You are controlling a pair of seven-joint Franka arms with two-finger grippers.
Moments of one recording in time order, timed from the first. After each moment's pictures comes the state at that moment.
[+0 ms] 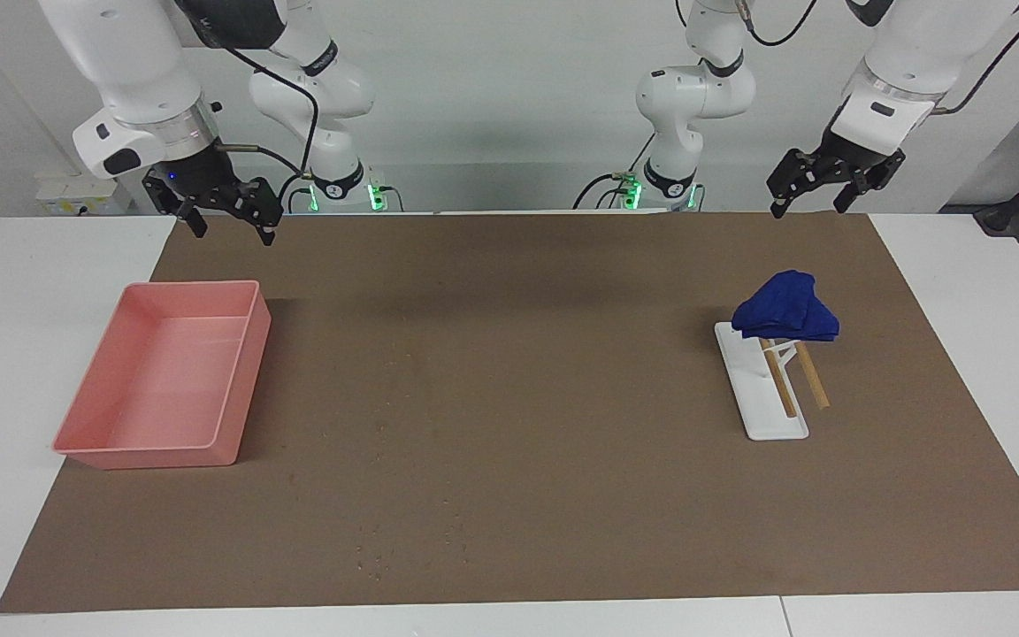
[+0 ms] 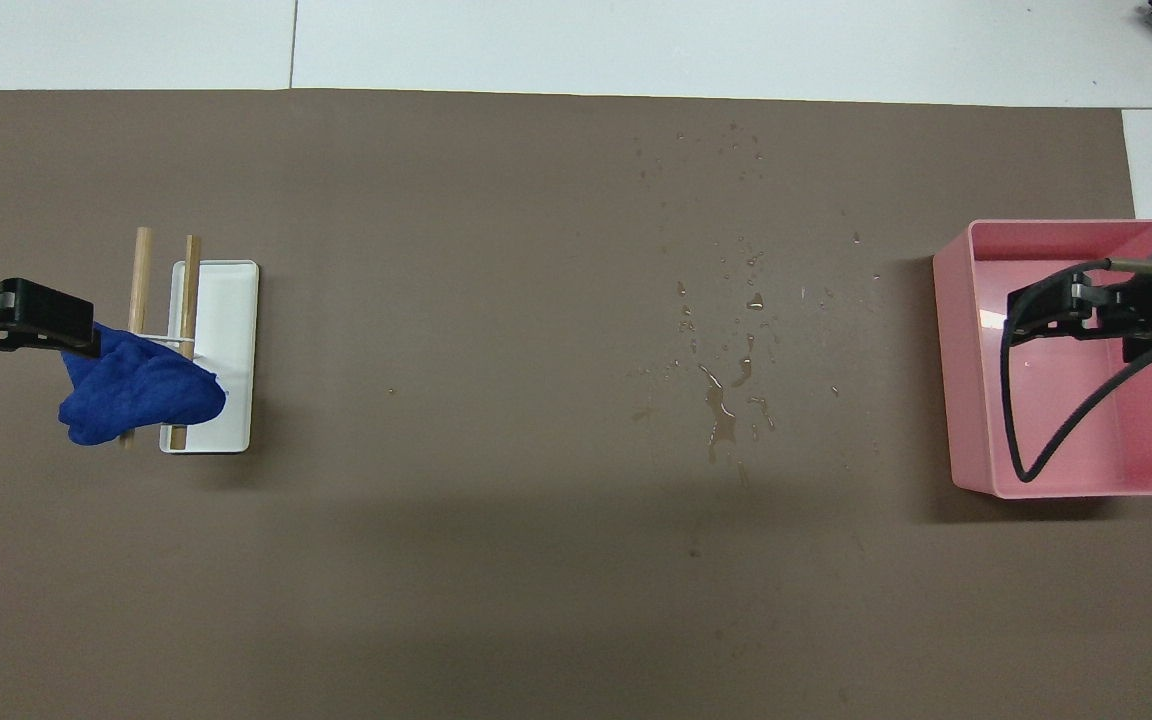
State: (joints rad) left arm -0.01 -0.02 -0.10 -1.49 -0.01 1.42 -0.13; right arm 0.00 0.00 0.04 -1.54 -0.02 1.50 0.21
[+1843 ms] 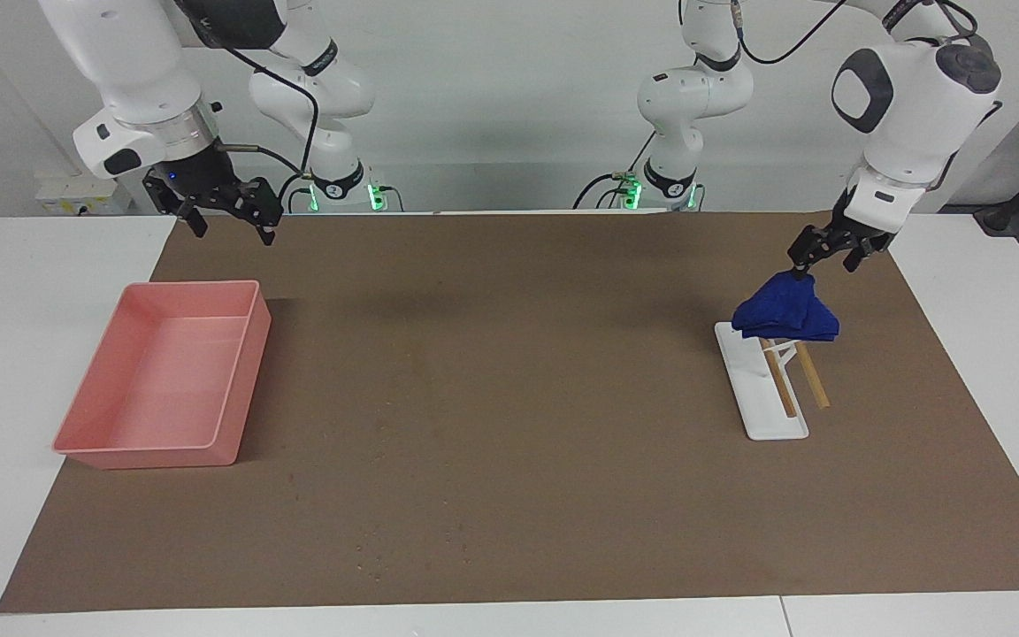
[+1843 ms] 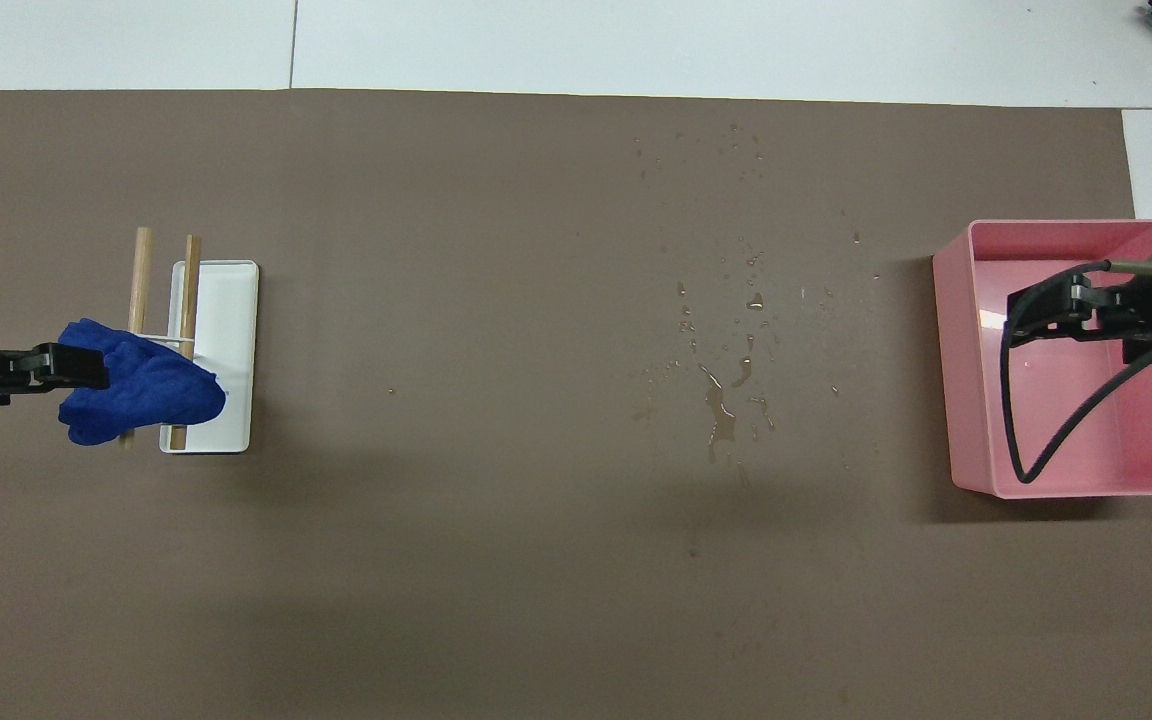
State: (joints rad) left arm 0.15 -0.14 -0.09 -2.05 -0.01 1.94 -0.03; right arm 0.00 0.00 0.04 -1.55 -0.02 1.50 0.21
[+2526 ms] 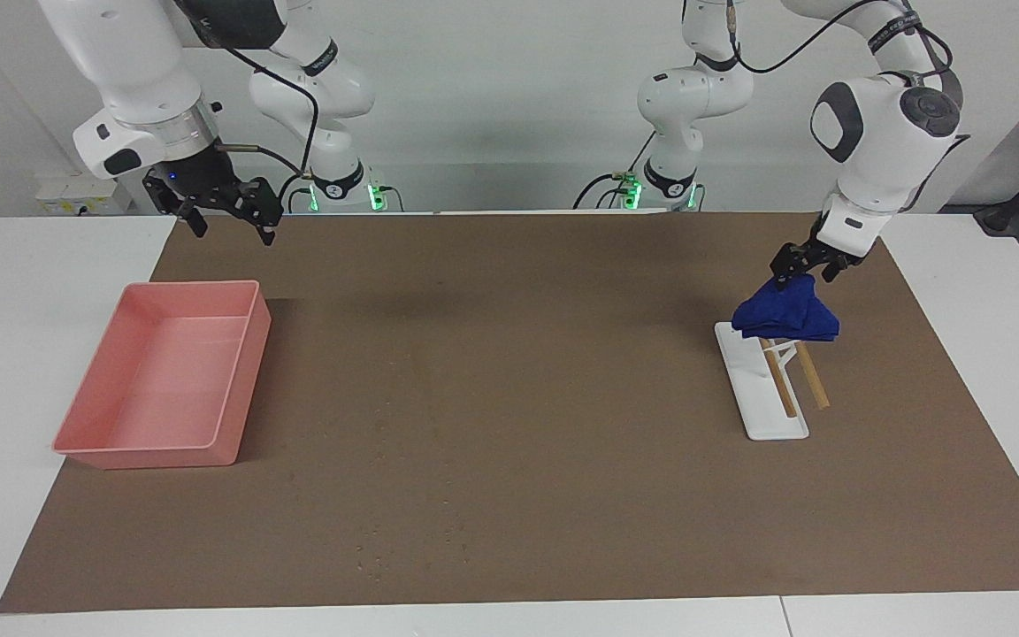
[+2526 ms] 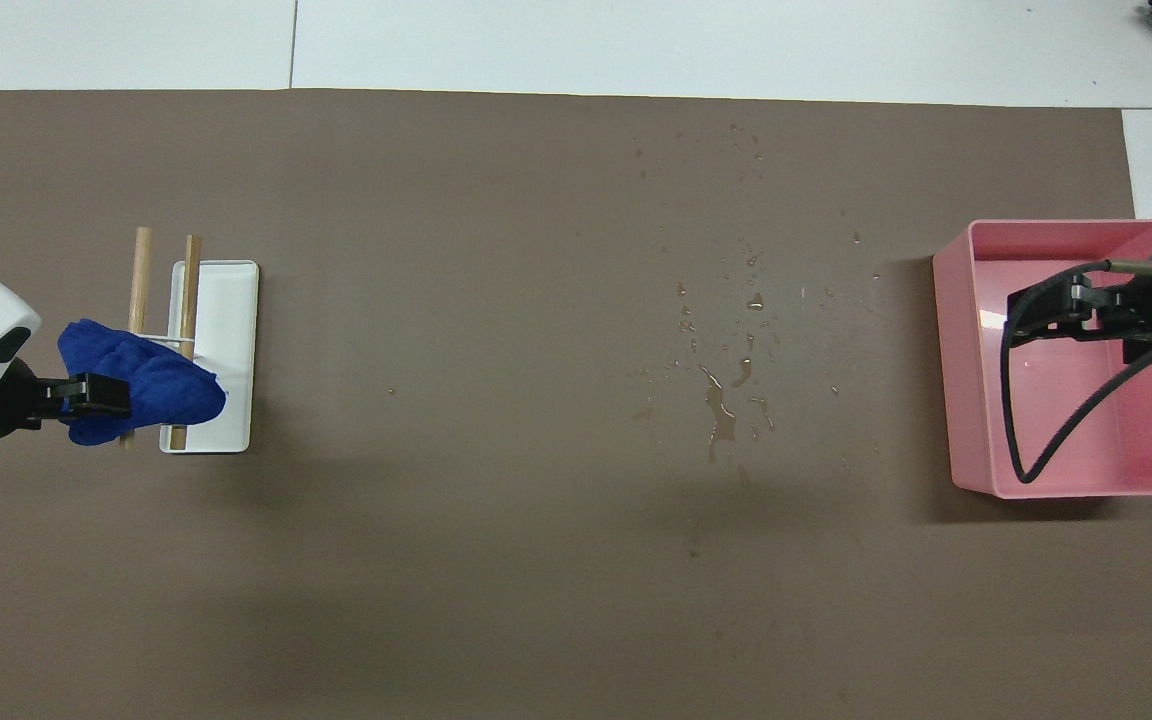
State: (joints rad) left arm 0.15 -0.14 -0.09 -2.13 0.02 1.97 -0.03; right arm 0.00 0.00 0.04 -1.55 -0.02 1.50 0.21
